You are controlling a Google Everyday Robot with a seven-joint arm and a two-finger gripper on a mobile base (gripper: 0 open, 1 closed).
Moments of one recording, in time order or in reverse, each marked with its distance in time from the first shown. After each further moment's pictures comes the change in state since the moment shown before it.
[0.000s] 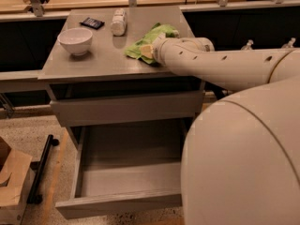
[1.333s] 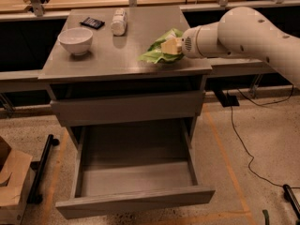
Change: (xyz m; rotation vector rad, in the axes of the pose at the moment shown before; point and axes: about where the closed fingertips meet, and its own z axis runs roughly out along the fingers) arm -0.016 -0.004 -0.132 -0.227 0.140 0.038
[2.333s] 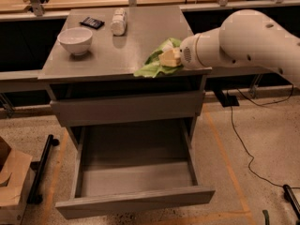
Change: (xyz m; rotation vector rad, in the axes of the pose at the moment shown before) arm 0.029 0.040 -0.035 -0.016 0.074 -0.059
